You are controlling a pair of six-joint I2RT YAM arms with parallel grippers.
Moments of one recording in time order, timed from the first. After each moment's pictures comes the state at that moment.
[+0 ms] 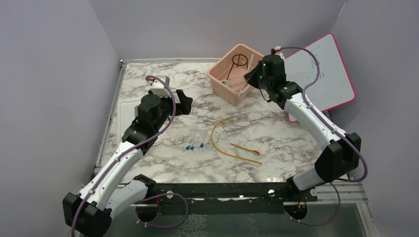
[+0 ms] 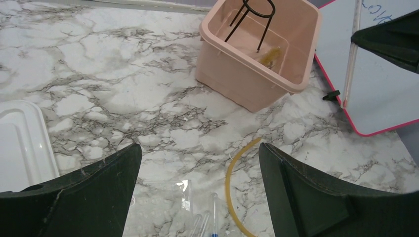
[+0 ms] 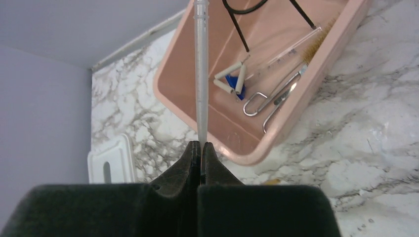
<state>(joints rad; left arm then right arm) -0.45 0.93 0.81 -0.09 -0.07 -0.35 0.43 1.48 1.33 -0.30 0.15 0.71</state>
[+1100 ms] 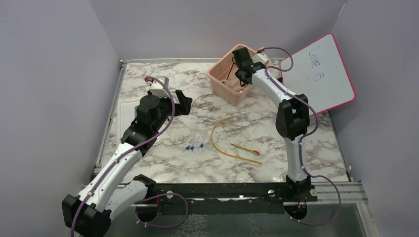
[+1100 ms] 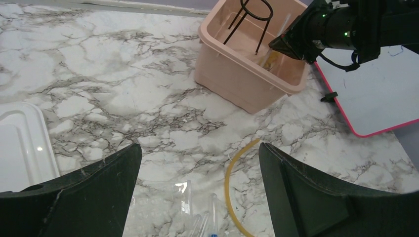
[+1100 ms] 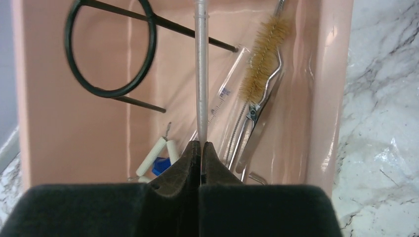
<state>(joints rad) -0.45 0.91 0.81 -0.09 -0.07 -0.35 0.43 2.19 1.98 -0.61 0.55 1.00</state>
